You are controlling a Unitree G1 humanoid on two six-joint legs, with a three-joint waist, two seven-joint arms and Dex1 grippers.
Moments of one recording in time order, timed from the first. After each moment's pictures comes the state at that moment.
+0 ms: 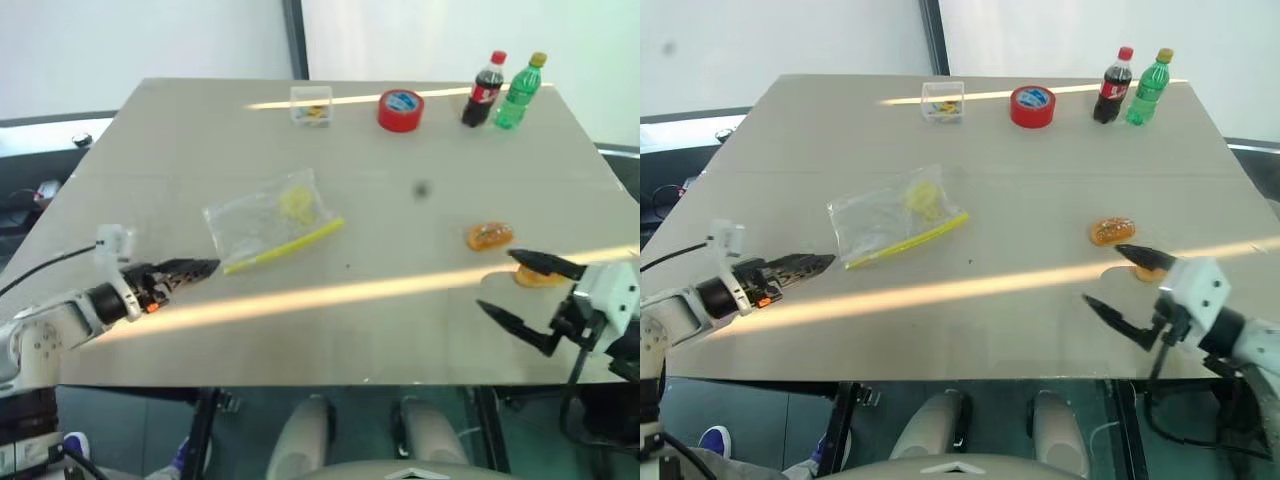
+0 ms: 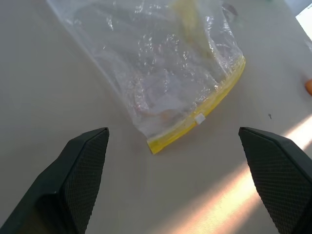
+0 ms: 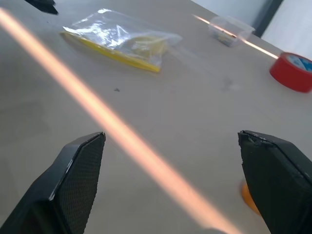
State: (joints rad) left arm -0.20 0.86 0.46 0.16 -0.80 1.04 -0.82; right arm 0.23 -0.71 -0.33 -0.65 0.49 0.28 0.86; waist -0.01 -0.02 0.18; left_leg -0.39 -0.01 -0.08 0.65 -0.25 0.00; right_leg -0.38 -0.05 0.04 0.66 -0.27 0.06
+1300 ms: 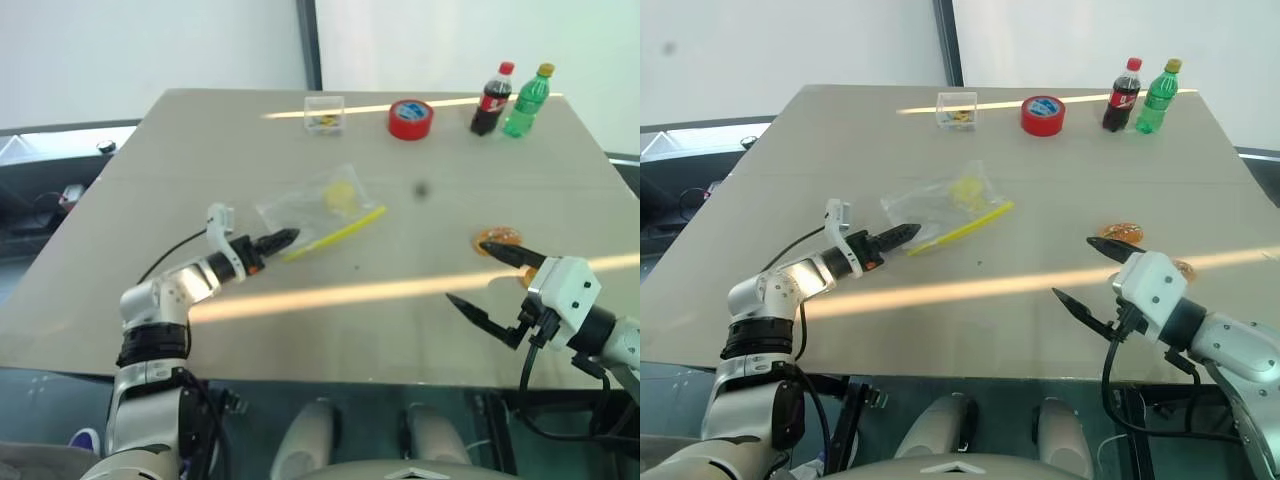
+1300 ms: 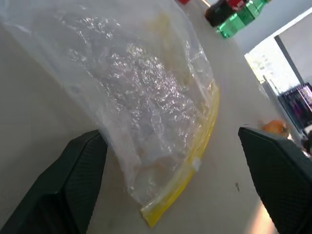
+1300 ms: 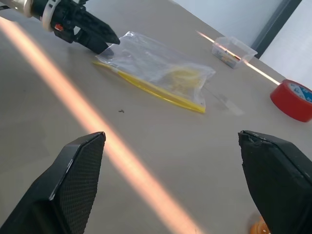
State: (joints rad) left arm -0.54 0.42 0.34 0.39 -0.65 0.91 -0.68; right arm 0.21 -0.73 -0.23 -0.79 0.41 0.37 0.69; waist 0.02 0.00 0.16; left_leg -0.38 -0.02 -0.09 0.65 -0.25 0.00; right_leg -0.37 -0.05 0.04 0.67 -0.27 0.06
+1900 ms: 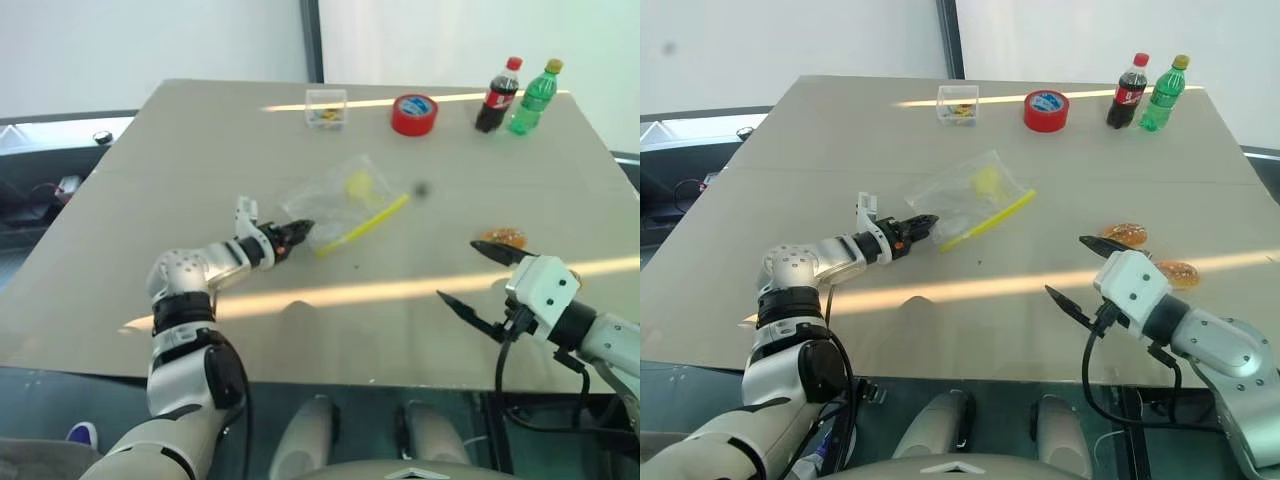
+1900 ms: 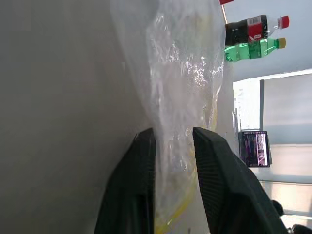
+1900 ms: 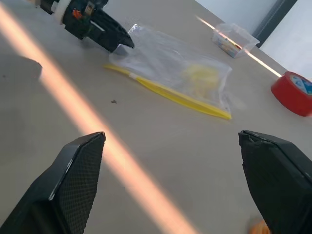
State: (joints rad) left arm -0.75 0.29 0.59 0.56 -0.81 1.23 -0.31; right arm 0.13 -0.72 -0.09 -0.80 0.27 0.41 0.62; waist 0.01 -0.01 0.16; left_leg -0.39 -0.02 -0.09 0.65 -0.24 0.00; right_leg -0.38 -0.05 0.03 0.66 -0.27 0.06
